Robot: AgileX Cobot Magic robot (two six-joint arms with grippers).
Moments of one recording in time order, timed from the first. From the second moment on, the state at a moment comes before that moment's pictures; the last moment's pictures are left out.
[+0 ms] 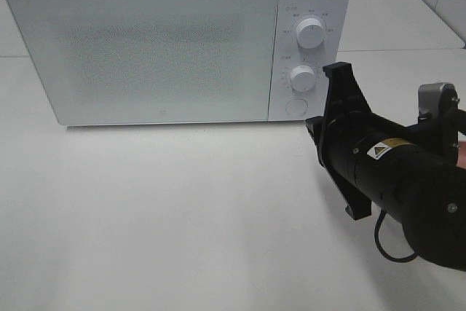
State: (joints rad) left arm -0.07 -0.01 -0.50 -0.07 1.05 0.11; right arm 0.85 1.62 -0.44 0.89 -0.86 0.98
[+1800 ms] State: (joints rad) left arm -0.07 -0.01 -0.50 -0.07 1.05 0.11; right arm 0.56 2.04 -0.83 0.64 -0.74 1.16
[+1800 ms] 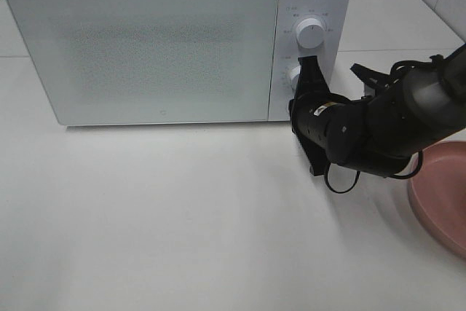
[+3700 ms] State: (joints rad) left arm -0.07 -0.01 -0.50 -0.07 1.05 0.11; right arm 0.55 2.19 -0.92 0.66 -0.92 1.21
